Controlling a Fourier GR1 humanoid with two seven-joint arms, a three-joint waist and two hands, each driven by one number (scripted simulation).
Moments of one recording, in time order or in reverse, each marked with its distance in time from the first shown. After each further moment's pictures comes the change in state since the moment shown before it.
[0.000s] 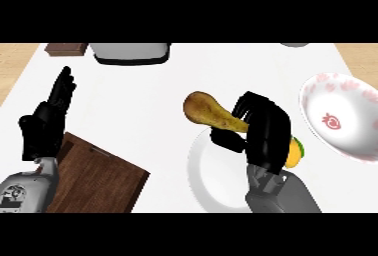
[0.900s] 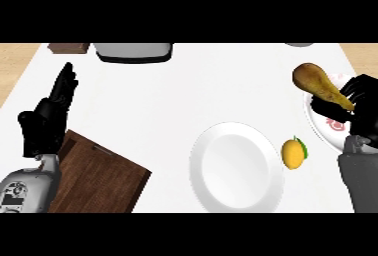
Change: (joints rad) left arm -0.023 -0.024 0.016 -0.011 -0.012 -0.027 0.020; right arm 0.032 -0.306 -0.490 0.242 -0.247 -0.197 -0.404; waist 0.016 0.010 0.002
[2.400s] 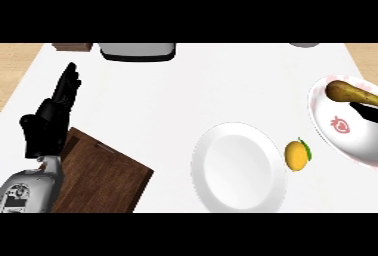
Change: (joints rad) left arm 0.005 -0.026 0.004 -0.023 -0.023 -0.026 -0.003; right arm -0.285 -0.235 -0.515 1.032 -0.525 0.034 -0.977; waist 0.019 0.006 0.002
